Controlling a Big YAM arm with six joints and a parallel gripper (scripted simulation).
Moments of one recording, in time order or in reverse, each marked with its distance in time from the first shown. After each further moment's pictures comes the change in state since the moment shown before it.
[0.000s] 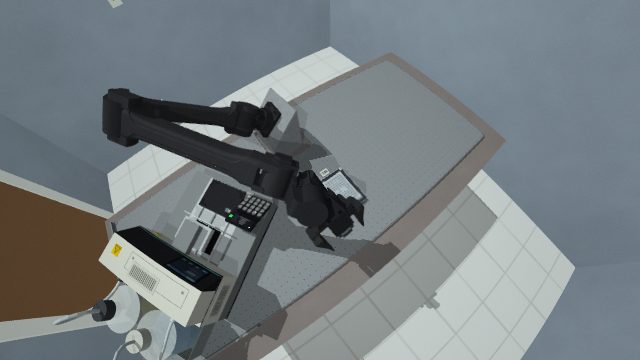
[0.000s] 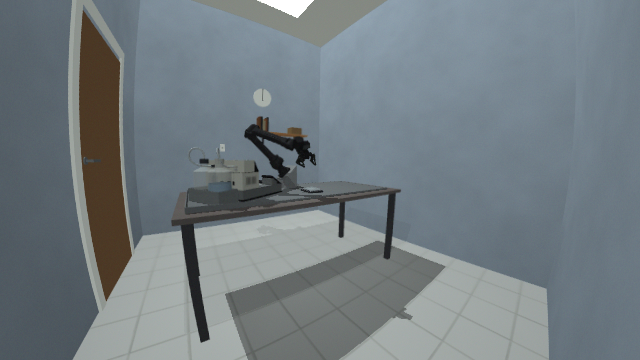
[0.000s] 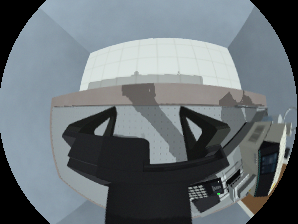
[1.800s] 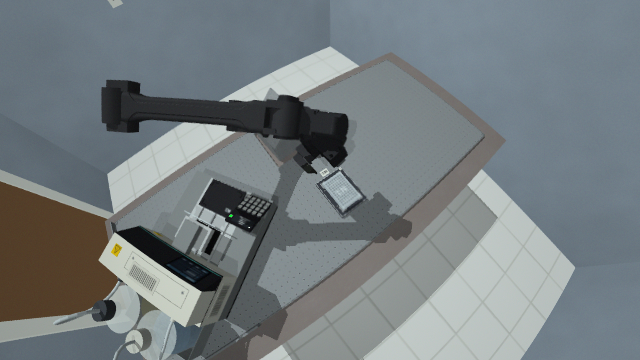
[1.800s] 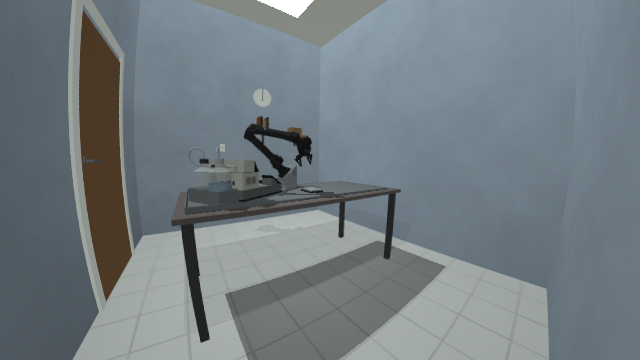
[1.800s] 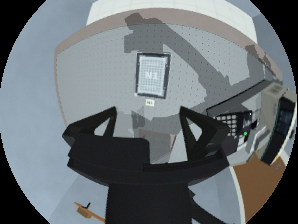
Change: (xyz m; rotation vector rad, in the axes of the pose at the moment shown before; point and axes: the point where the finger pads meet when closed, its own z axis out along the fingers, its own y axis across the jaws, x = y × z) arm 0.158 0.098 -0.124 -0.076 0.538 -0.008
